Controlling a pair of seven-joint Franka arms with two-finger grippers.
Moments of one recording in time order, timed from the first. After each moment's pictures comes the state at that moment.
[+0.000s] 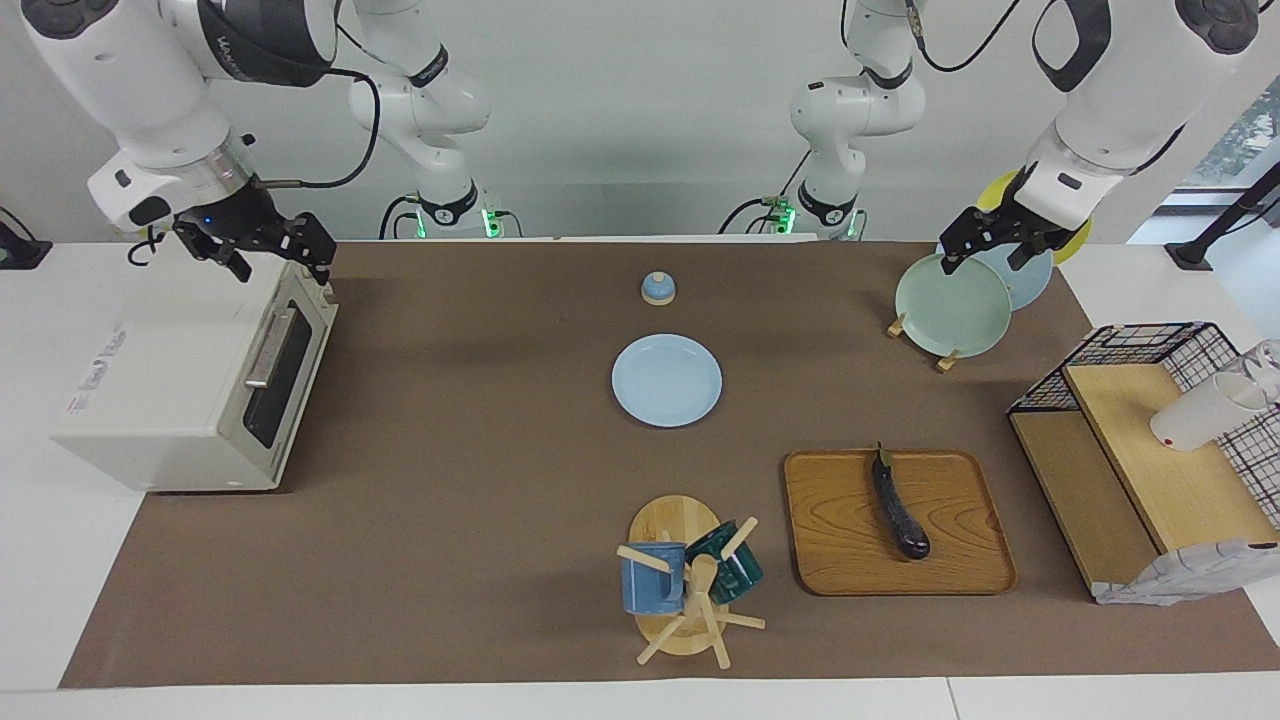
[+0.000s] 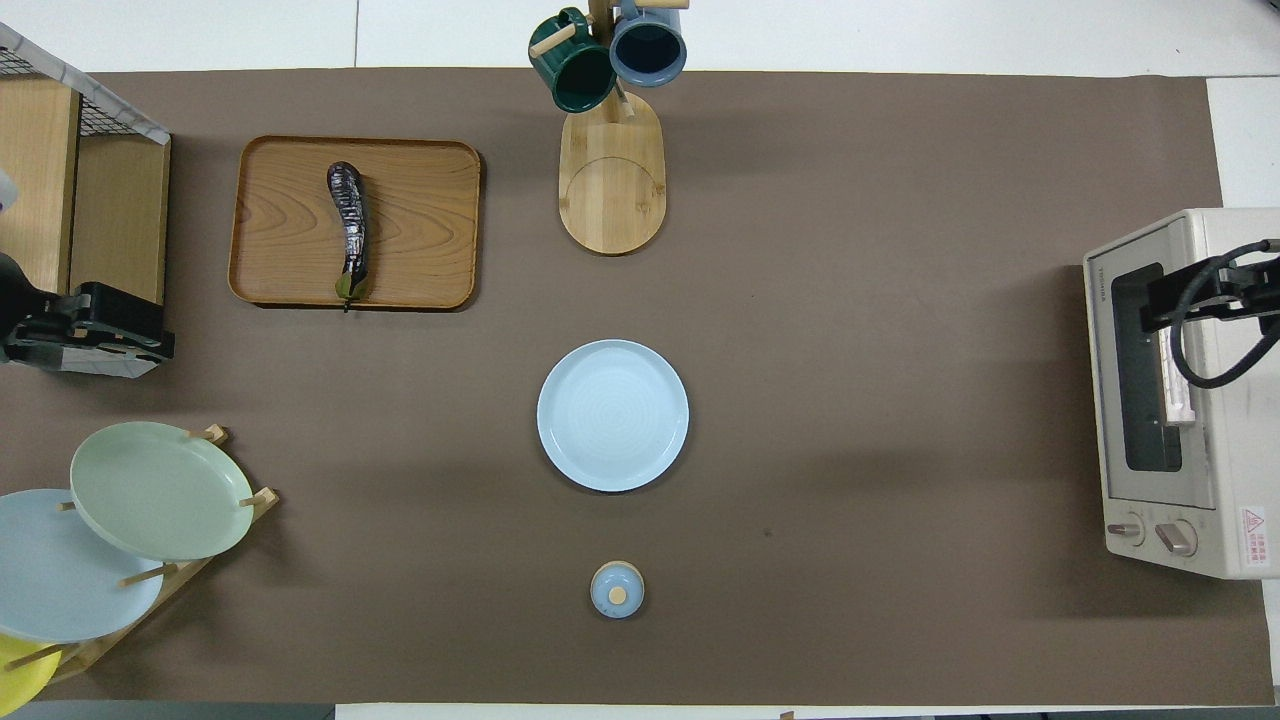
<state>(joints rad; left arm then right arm) 0.01 -0.02 -0.07 -1.62 -0.05 1.48 -0.07 -0.01 0.03 -0.06 -1.56 -0.03 1.49 -0.01</state>
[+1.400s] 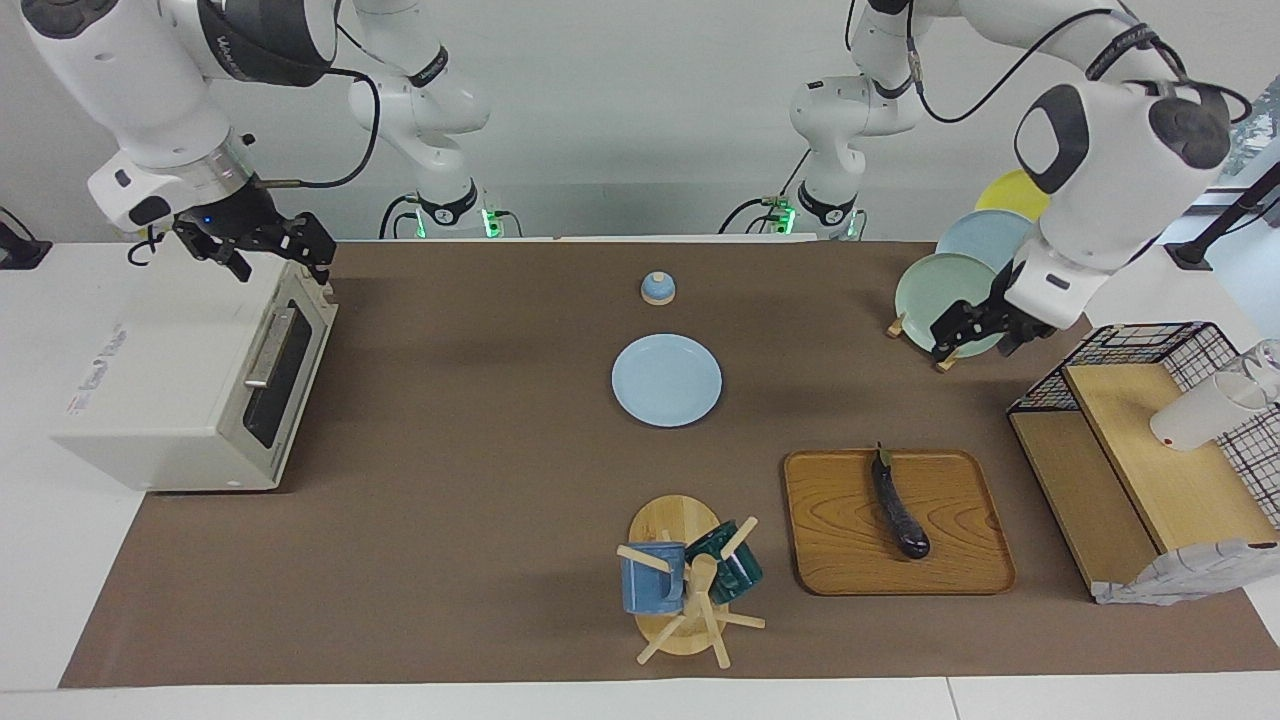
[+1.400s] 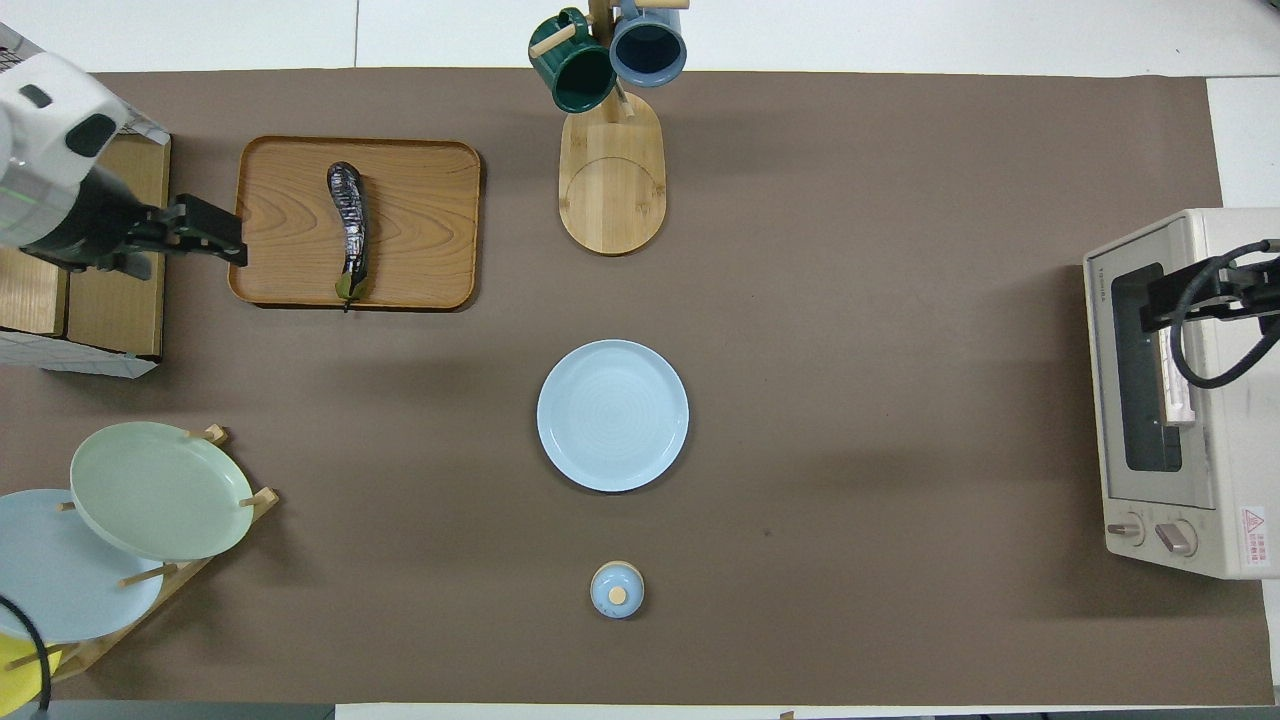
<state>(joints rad) -0.02 0.26 -0.08 -1.50 -0.05 1.71 -0.11 -0.01 0.03 -0.06 -1.56 -0.03 1.49 -0.01</state>
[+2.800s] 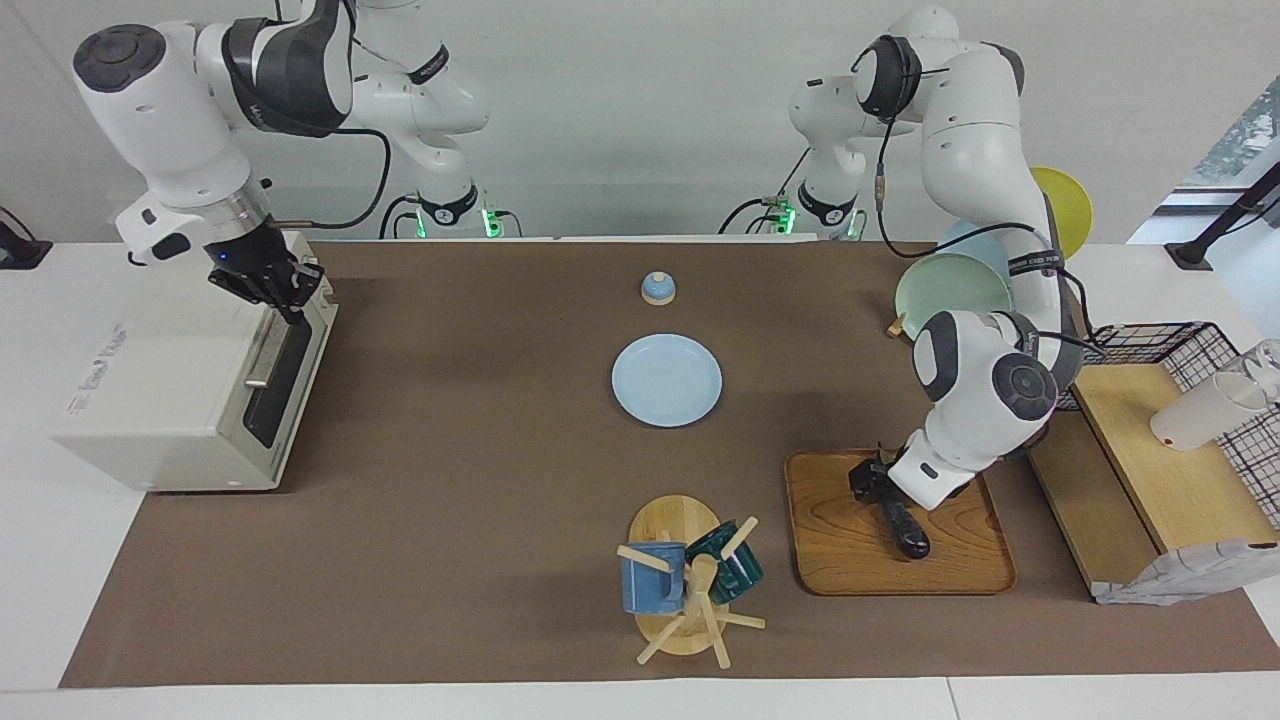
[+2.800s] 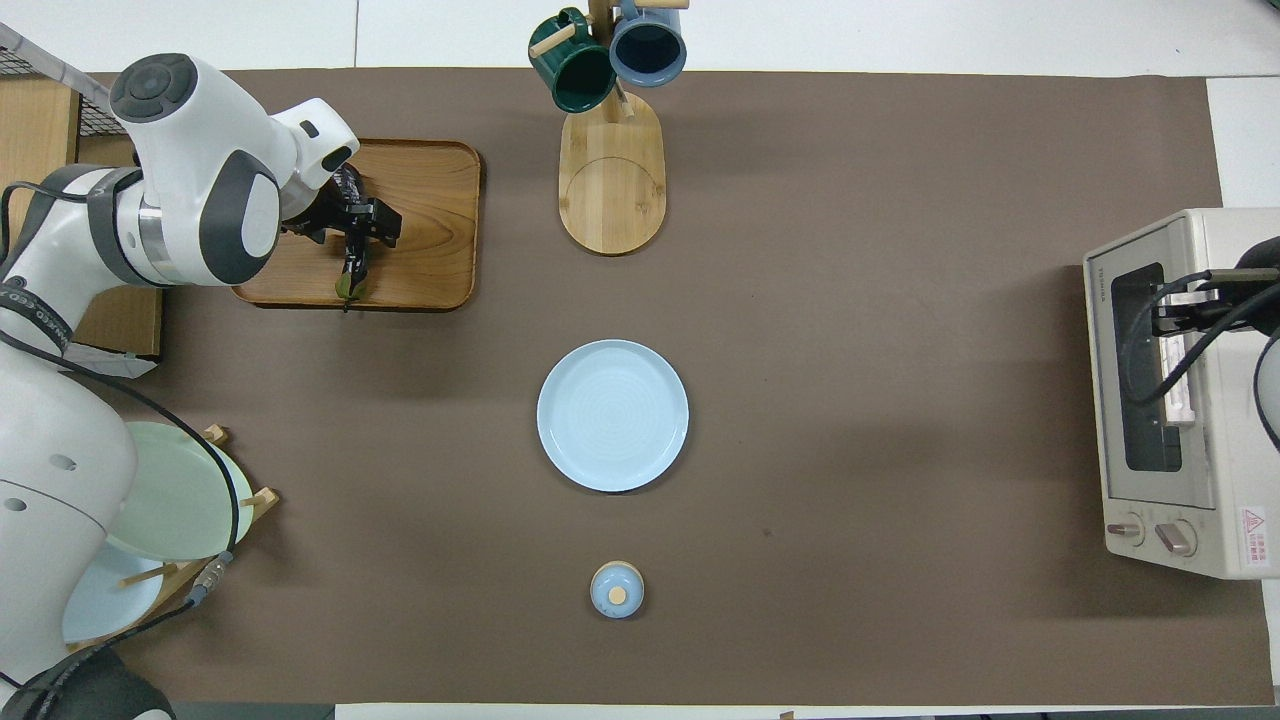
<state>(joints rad) -0.09 0.63 -0.09 -1.46 -0.02 2.06 0.02 -0.03 -0.04 -0.06 -1.81 -0.07 1.77 -0.01</state>
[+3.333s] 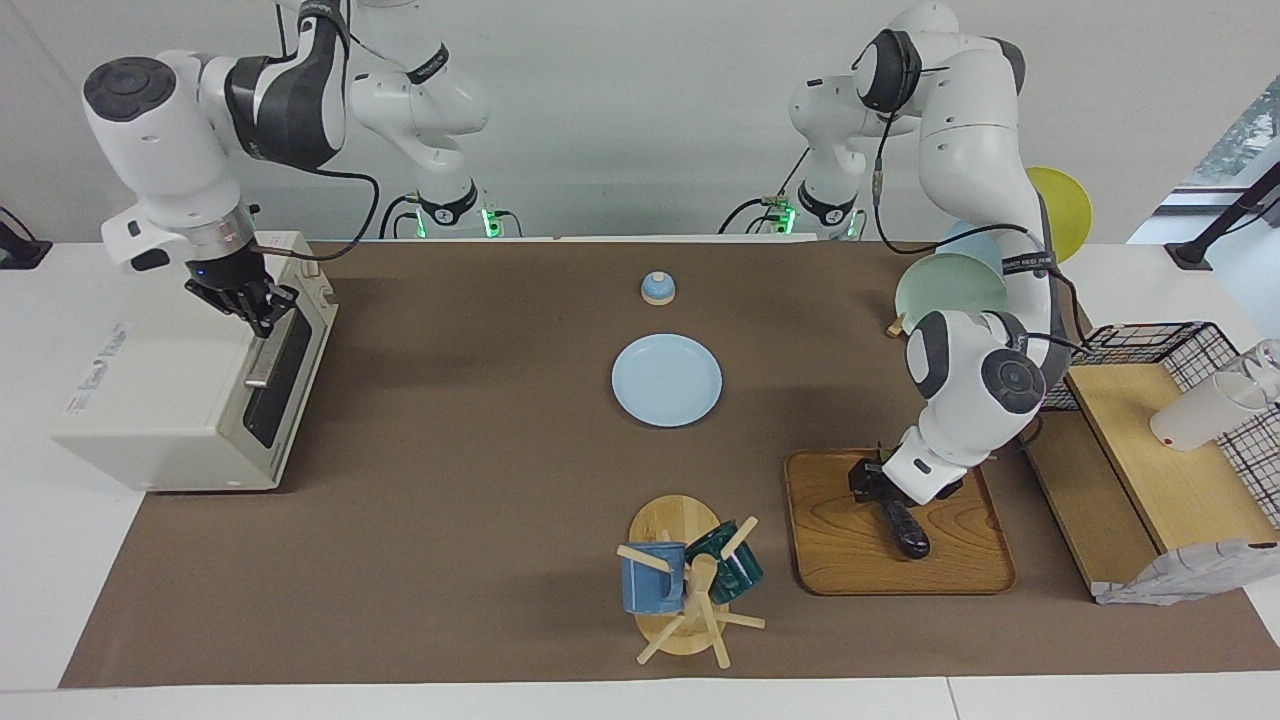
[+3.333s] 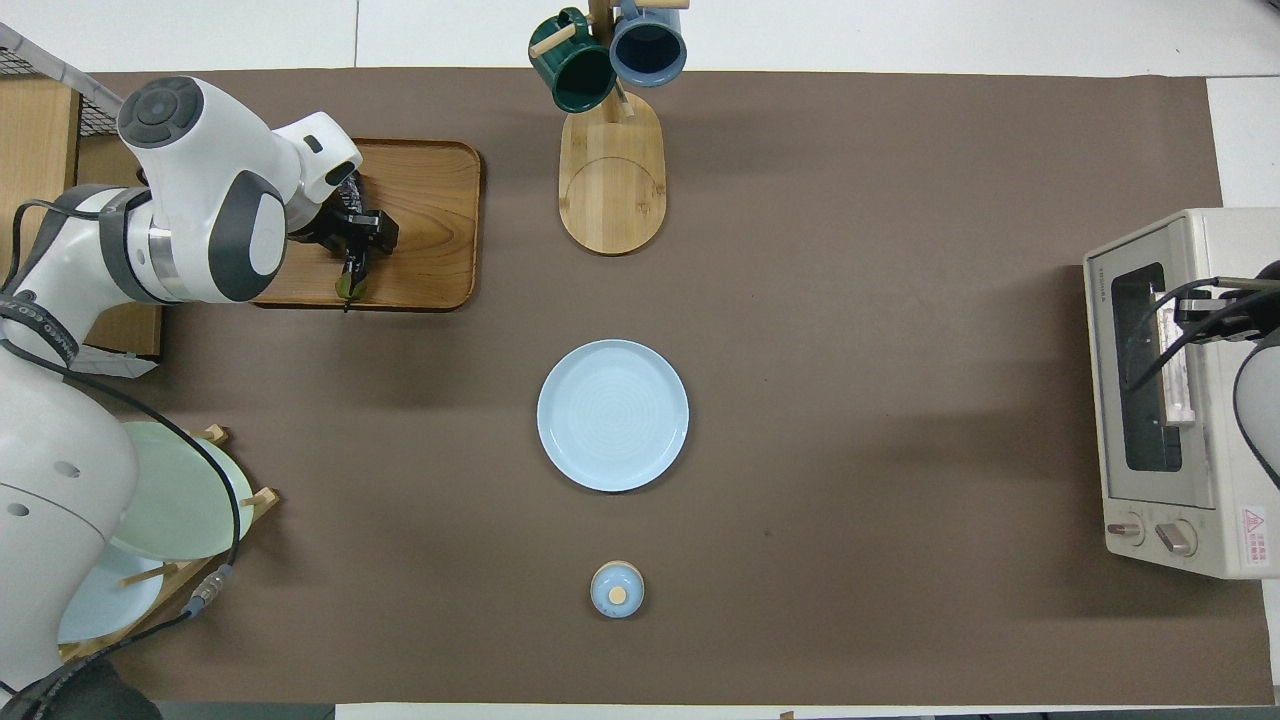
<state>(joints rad) -0.09 0.61 -0.08 -1.53 -0.02 2.14 0.03 -0.09 -0.04 -0.06 -1.91 -0.15 1.88 0.09</state>
